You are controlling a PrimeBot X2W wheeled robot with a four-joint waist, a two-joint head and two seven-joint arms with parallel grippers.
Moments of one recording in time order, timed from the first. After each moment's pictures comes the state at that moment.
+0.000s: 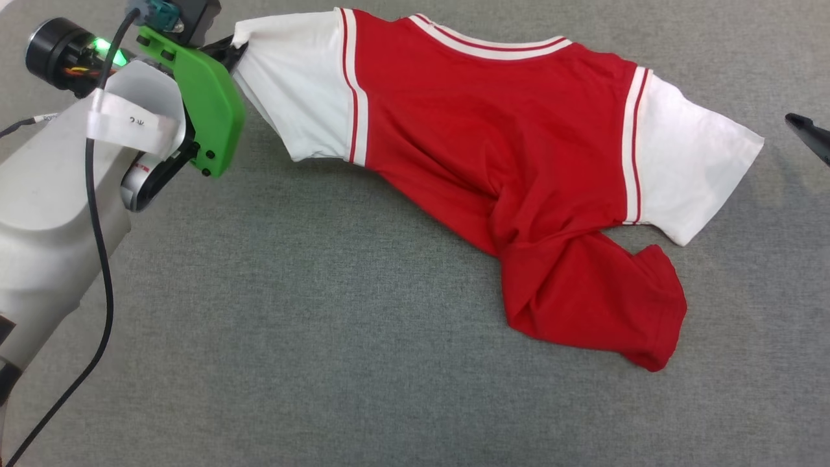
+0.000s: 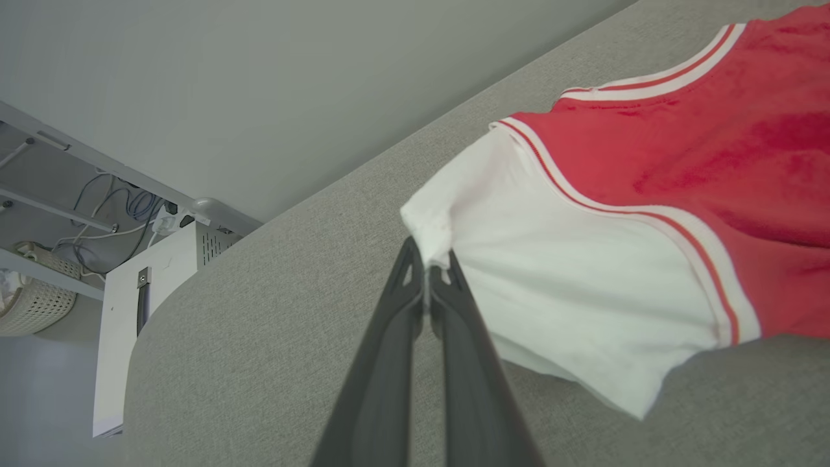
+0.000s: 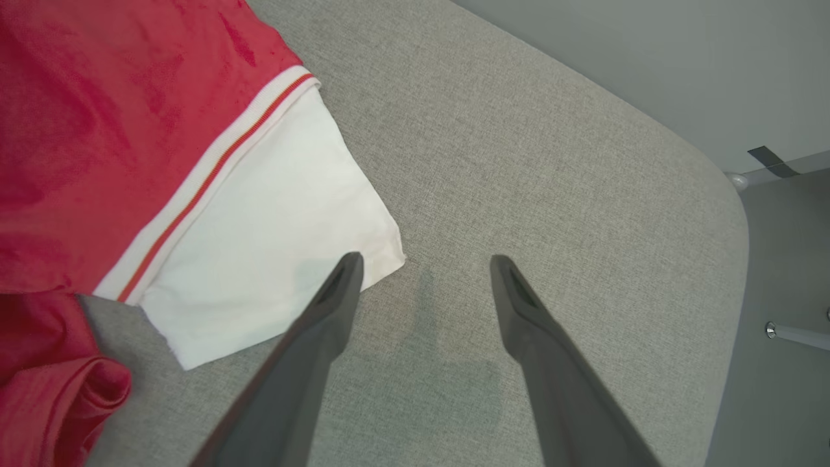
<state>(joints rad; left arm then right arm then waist) -1.19 0.63 -1.08 0.55 -0.83 -0.06 0.15 -0.84 -0.86 0.55 0.18 0.73 0.13 0.69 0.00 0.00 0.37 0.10</state>
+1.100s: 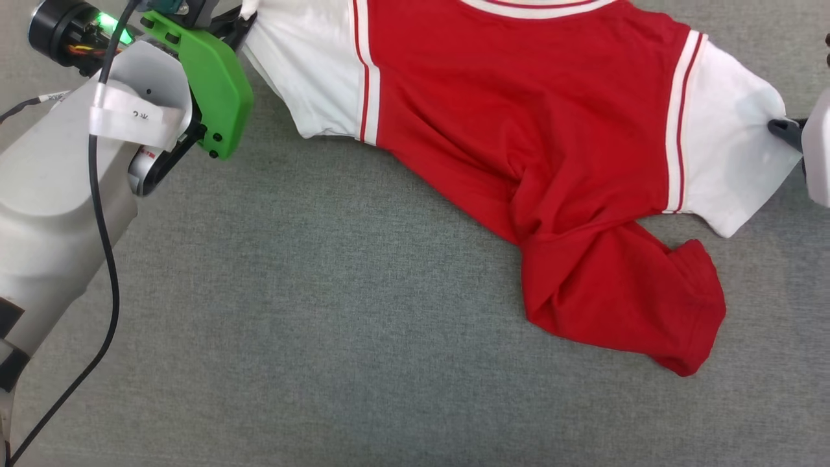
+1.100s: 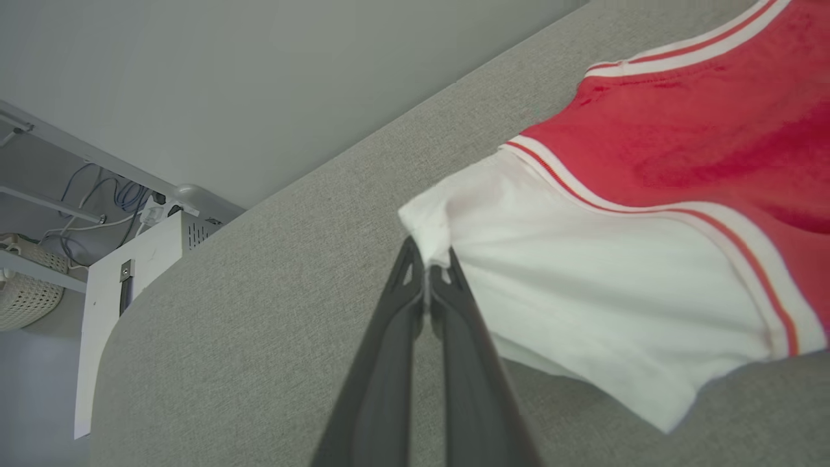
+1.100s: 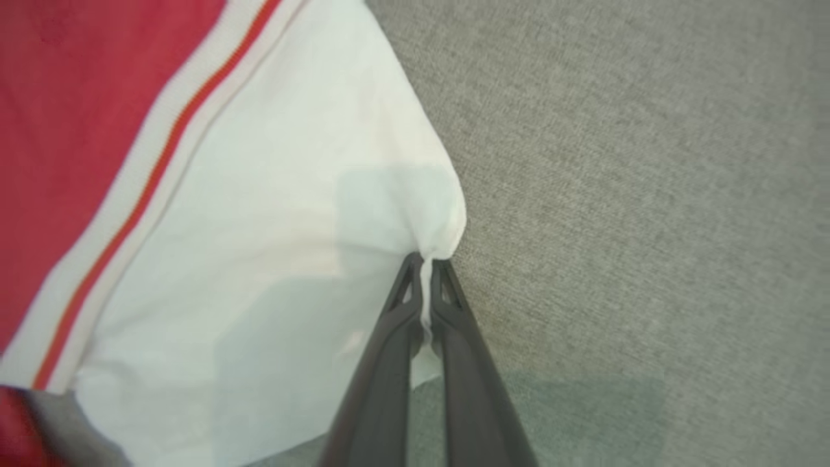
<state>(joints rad) -1.22 0.60 -1.08 0.57 -0.80 -0.06 0.09 -0.99 -0.82 0.80 0.42 0.90 0.13 0.65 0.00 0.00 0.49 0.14</state>
